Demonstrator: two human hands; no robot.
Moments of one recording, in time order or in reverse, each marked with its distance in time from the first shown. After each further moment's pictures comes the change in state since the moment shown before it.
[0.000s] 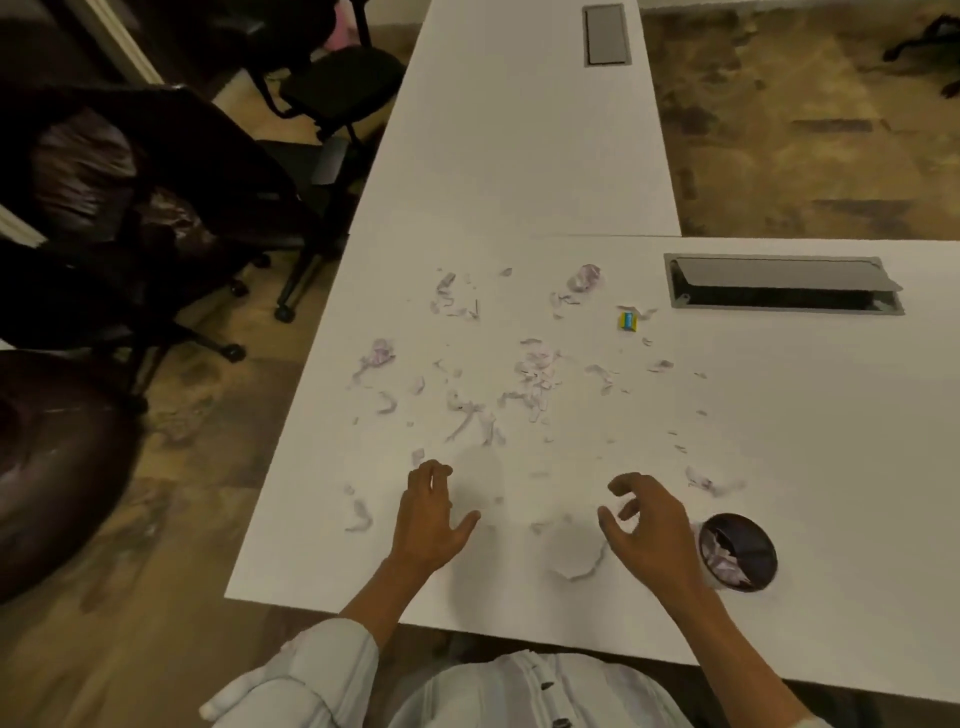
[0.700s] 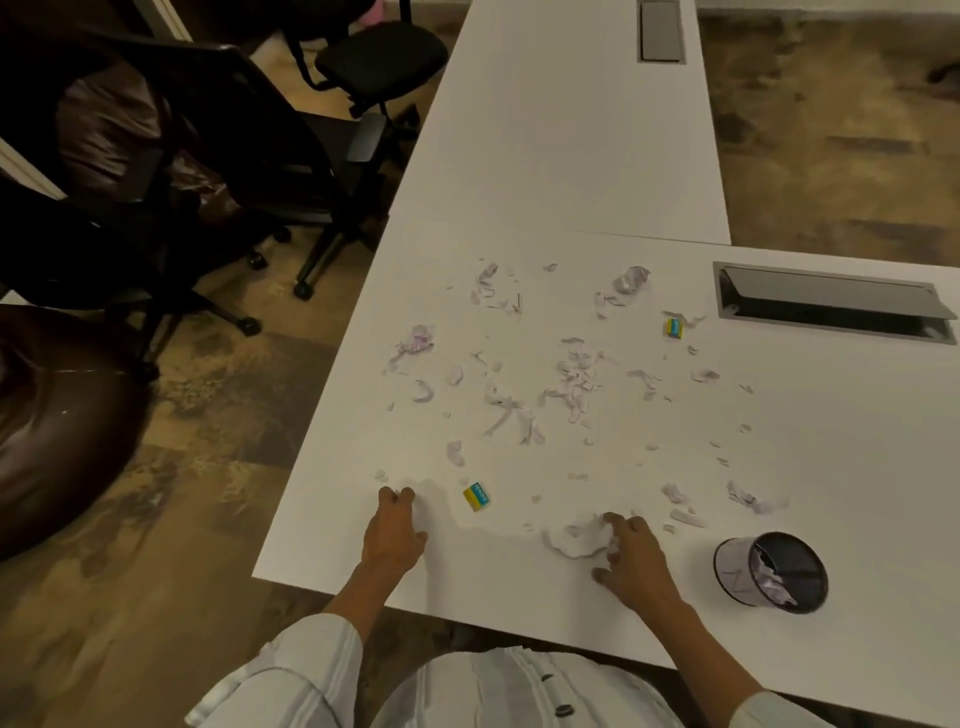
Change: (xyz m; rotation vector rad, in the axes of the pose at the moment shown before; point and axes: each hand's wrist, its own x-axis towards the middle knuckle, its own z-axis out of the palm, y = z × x) left_hand -0.024 -0.091 -0.015 0.022 -0.263 -0.445; right_hand -0.010 0.013 0.082 -0.254 -0.468 0.217
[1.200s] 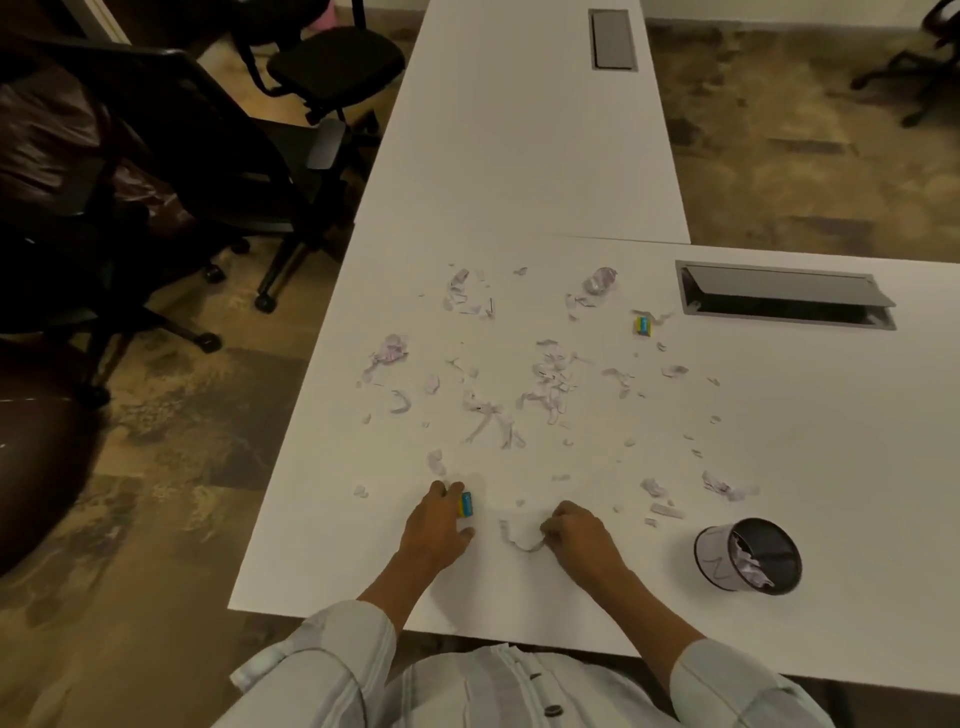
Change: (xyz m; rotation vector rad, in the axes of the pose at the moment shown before) left_hand 0.018 0.060 0.017 0.015 -0.100 0.301; right_hand 0.029 -0.038 0.025 -0.186 0.061 -0.188
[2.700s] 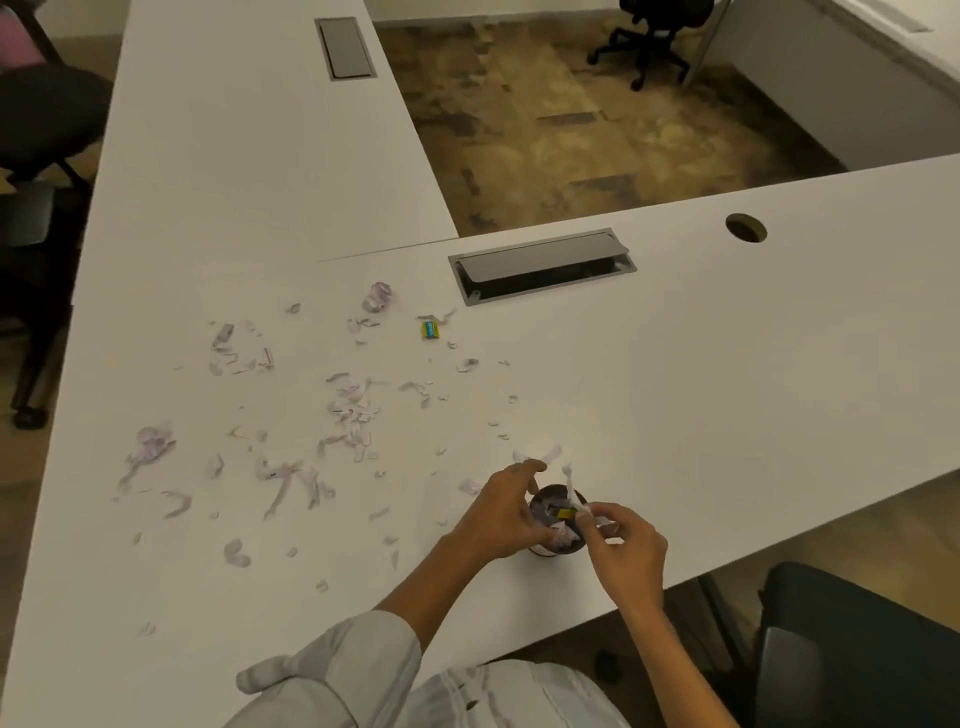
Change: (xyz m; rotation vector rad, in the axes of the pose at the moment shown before) left_hand 0.016 0.311 0.057 -0.287 -0.259 0.672; right_hand -0.153 0.142 -0.116 0.706 0.845 0.614
